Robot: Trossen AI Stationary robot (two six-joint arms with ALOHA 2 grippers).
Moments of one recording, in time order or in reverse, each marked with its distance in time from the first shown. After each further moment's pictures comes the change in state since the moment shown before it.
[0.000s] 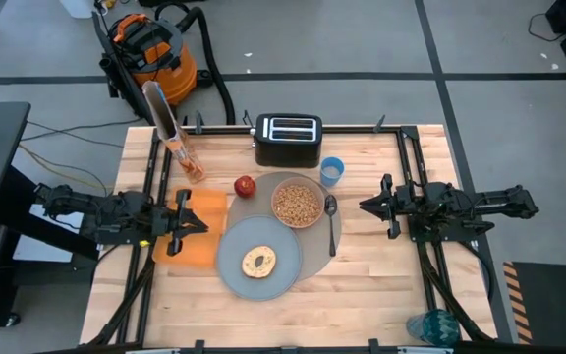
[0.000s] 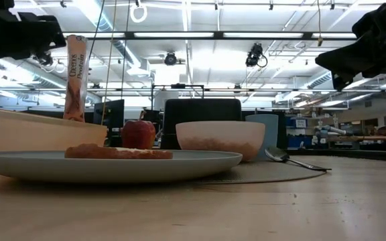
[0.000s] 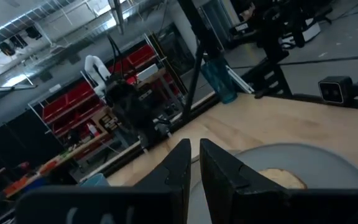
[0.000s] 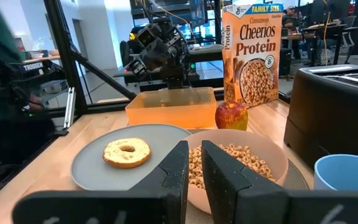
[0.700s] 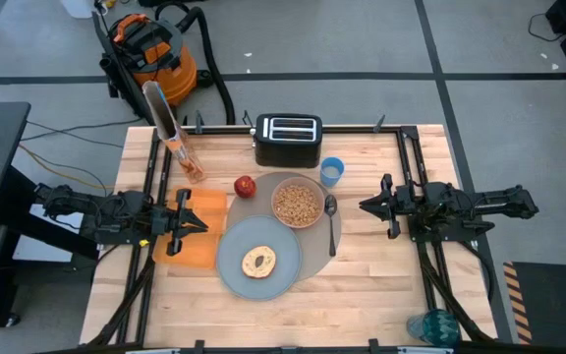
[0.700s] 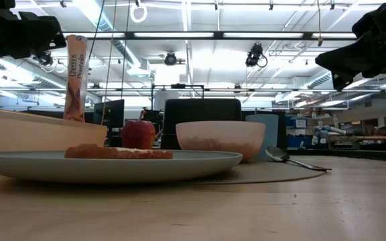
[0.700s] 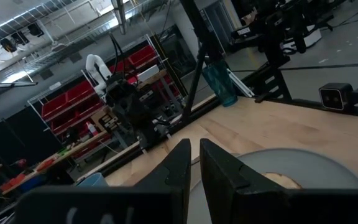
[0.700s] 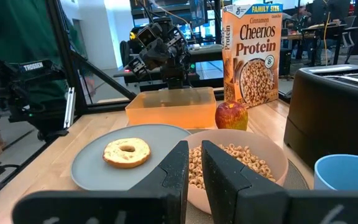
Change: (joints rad) left arm 0.000 0.000 0.000 0.008 0.000 -0.031; right arm 0.000 0.000 0.000 0.000 0.000 0.000
